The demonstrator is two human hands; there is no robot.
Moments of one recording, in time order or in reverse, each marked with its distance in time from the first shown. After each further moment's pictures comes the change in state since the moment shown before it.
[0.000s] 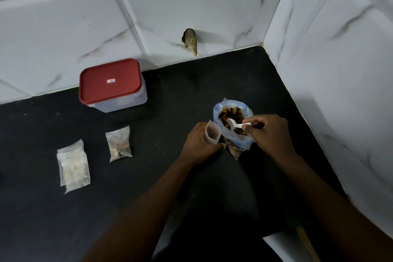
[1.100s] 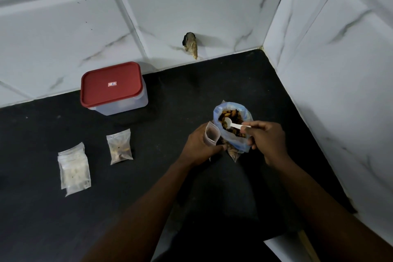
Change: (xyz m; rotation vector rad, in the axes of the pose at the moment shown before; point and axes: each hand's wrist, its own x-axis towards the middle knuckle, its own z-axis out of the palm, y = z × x) left_hand 0.001 0.000 -0.005 -0.103 -0.065 0.046; right_hand -0.002 -0.005 0.015 0.422 -0.003 0.422
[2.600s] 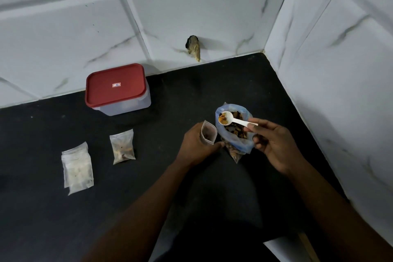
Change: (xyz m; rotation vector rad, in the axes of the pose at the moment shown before) left_hand -0.003 -0.002 -0.009 0.110 0.110 0.017; right_hand -0.016 -0.008 -0.022 0.474 -0.264 0.067
